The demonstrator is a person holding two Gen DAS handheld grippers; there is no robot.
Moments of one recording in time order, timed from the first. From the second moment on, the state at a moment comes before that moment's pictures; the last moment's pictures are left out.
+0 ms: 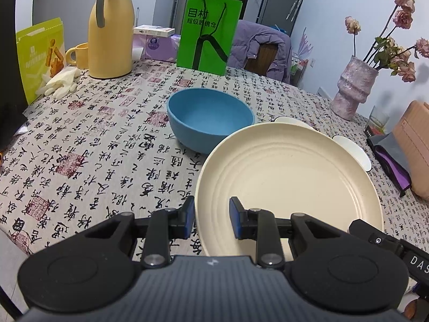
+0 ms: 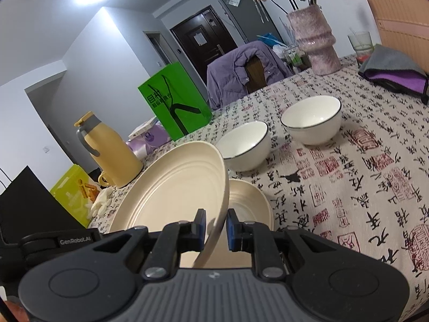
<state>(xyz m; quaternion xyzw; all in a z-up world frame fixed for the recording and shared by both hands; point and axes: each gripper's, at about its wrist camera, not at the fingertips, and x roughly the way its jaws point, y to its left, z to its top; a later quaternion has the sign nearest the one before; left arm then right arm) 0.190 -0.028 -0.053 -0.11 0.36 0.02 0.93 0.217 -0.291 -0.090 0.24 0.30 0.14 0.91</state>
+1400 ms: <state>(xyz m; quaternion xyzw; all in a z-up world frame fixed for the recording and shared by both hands) 0.218 -0.032 -0.094 -0.08 0.37 0.02 0.92 0.246 -0.266 -0.130 0.16 0.34 0.10 0.92</state>
